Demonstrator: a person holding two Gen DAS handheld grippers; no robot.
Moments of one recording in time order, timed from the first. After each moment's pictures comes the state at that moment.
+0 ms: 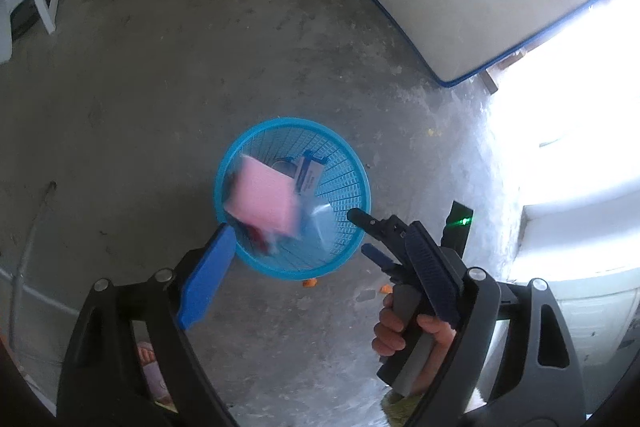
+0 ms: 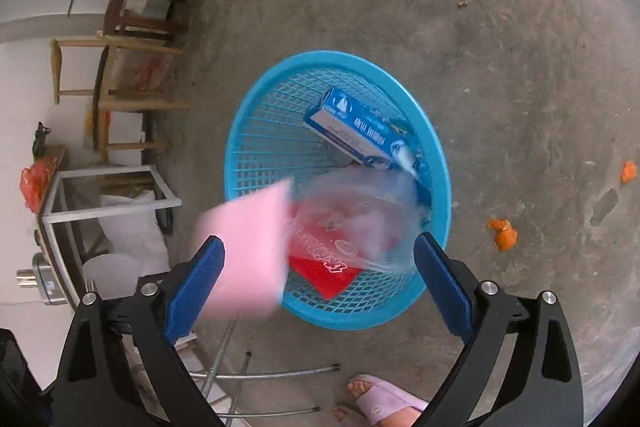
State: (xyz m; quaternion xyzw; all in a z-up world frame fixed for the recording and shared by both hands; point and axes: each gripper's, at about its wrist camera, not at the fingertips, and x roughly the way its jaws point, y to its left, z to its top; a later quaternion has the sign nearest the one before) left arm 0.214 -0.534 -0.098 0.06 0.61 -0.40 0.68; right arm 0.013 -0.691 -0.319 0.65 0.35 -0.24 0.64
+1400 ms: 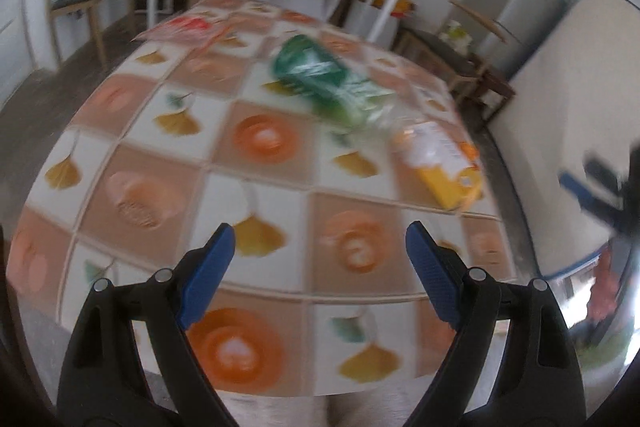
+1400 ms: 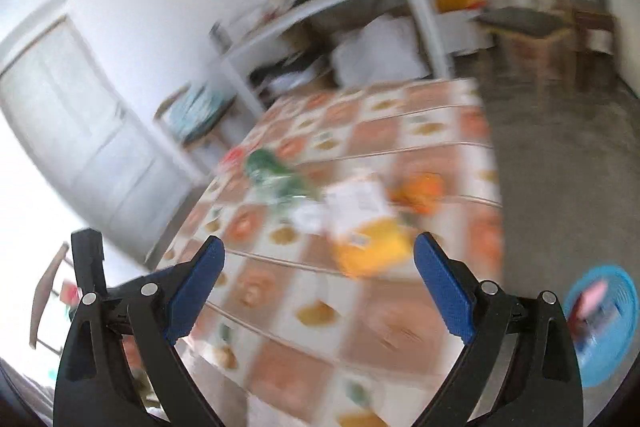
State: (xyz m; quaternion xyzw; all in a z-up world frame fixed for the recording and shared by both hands) left arm 0.131 0.043 0.004 -0.13 0.43 -0.08 0.89; right arm 0.186 -0.256 0.069 0.16 0.38 0.23 0.88
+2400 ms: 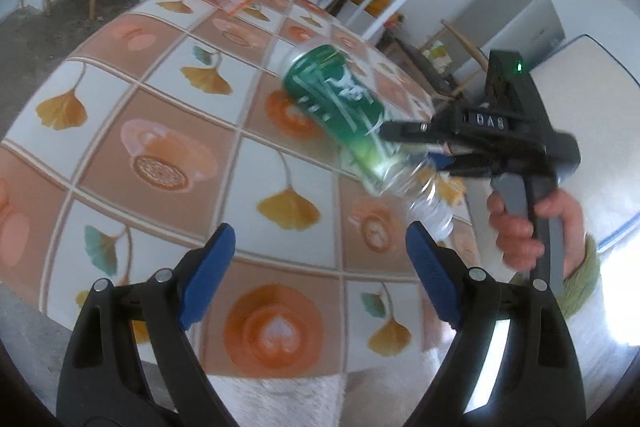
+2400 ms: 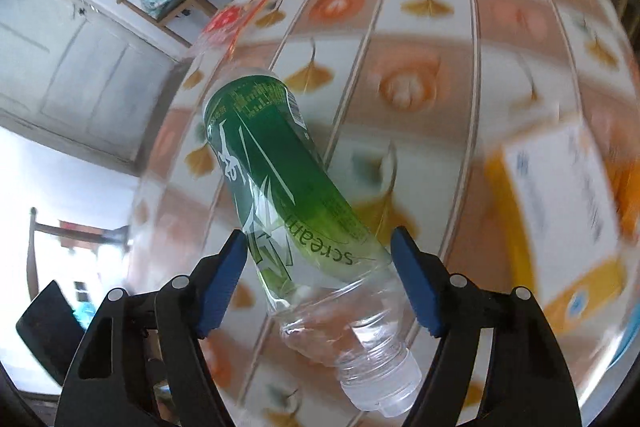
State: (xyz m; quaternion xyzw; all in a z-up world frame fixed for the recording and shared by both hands) left arm 0.119 0.102 -0.024 -0.24 0.43 -0.16 0.86; right arm 0.272 -0.105 -0.010 0.13 0.61 0.23 0.75
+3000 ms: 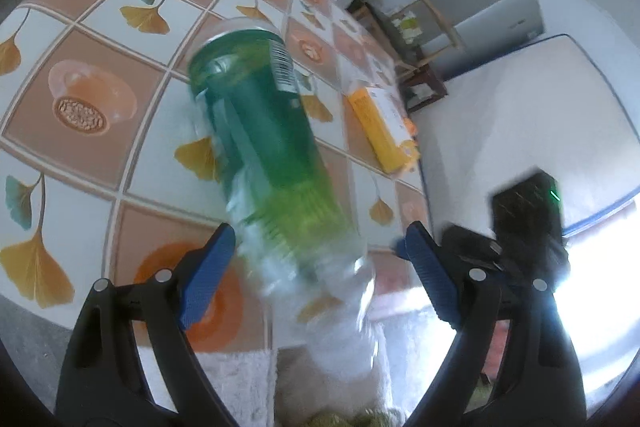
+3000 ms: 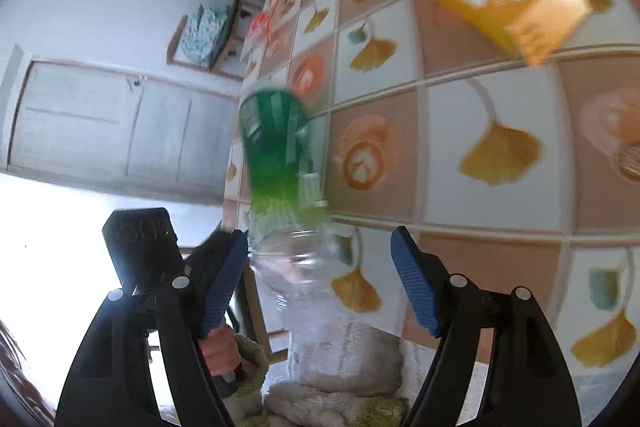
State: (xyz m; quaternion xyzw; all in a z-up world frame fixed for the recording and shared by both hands) left arm 0.135 0.066 -0.038 -0.29 0.48 -0.21 0.80; right arm 0.136 -0.185 -0.015 0.33 0.55 0.27 0.72
